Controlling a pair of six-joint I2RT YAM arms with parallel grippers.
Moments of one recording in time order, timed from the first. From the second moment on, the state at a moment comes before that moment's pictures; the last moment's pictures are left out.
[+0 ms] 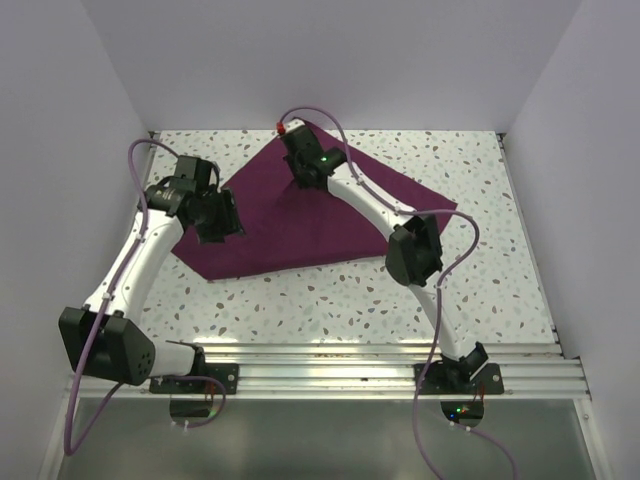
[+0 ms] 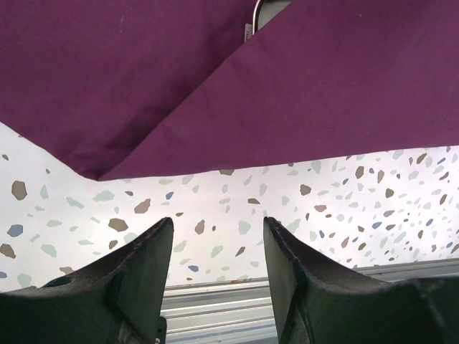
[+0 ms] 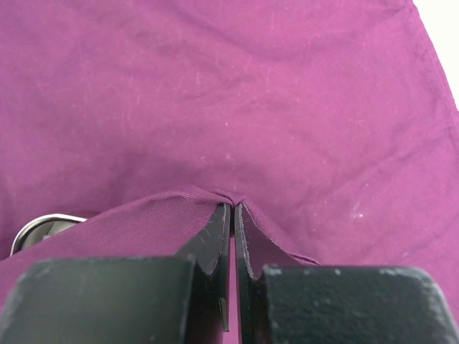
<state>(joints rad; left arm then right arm) -0.18 1.33 1.27 -0.99 0.10 -0.47 0.71 2.41 2.36 -0.74 0.34 0.09</state>
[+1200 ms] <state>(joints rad) -0.18 1.35 1.27 -0.99 0.10 -0.47 0.64 2.63 2.44 -0.68 0.27 0.15</state>
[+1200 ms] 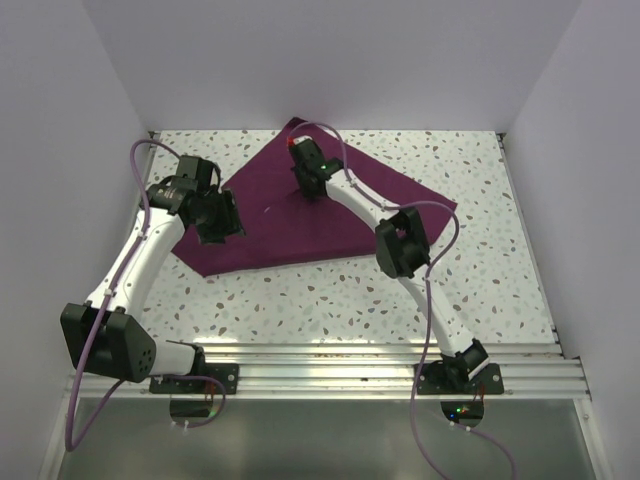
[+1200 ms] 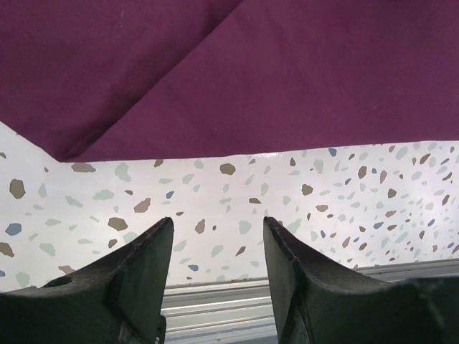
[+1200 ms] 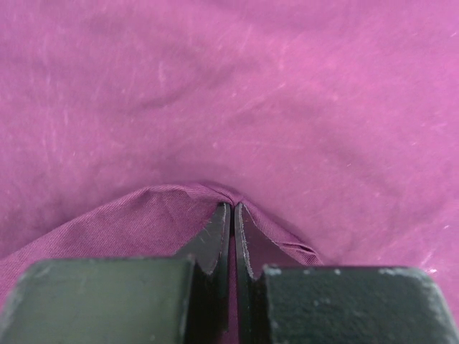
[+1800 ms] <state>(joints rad) -0.18 1.35 1.25 -0.99 0.11 -0.49 0.63 2.68 2.48 -0.65 0.27 0.18</state>
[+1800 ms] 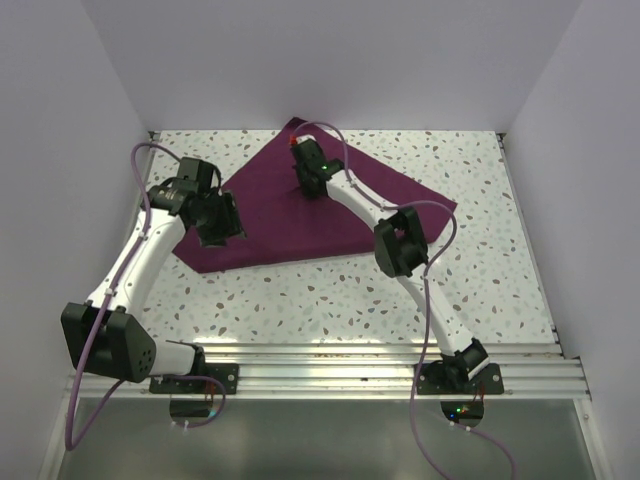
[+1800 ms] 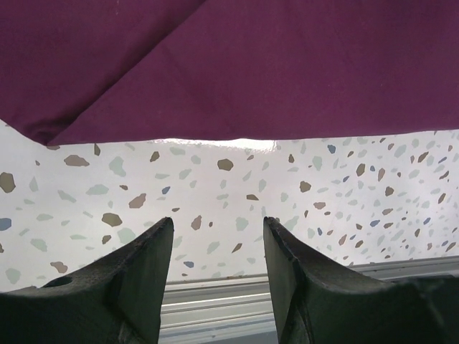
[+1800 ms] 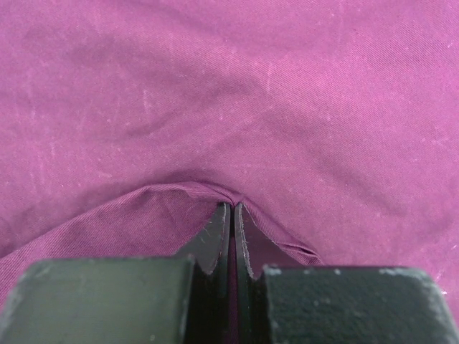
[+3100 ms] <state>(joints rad) -0.18 1.63 1.24 -0.88 0.14 -0.54 0.43 2.29 2.37 -0.89 0.10 0.35</state>
